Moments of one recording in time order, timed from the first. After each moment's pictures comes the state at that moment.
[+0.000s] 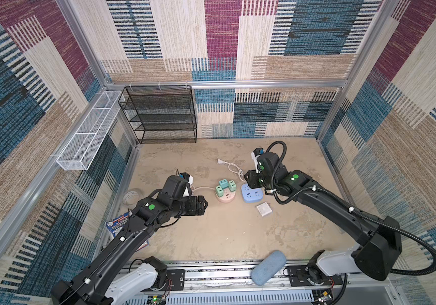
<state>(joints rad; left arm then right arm) -0.53 0.99 0.98 -0.88 0.11 -0.48 0.64 1.43 1.28 -0.63 0.08 0.40</state>
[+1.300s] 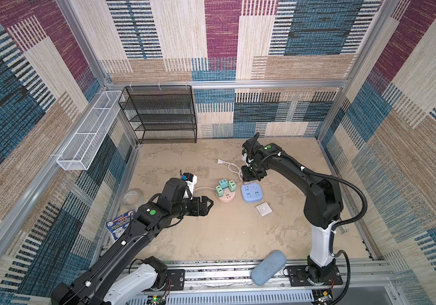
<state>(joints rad) -0.54 0.95 0.87 -0.67 0.22 -0.47 0.51 2.00 1.78 -1.07 -0.06 0.24</state>
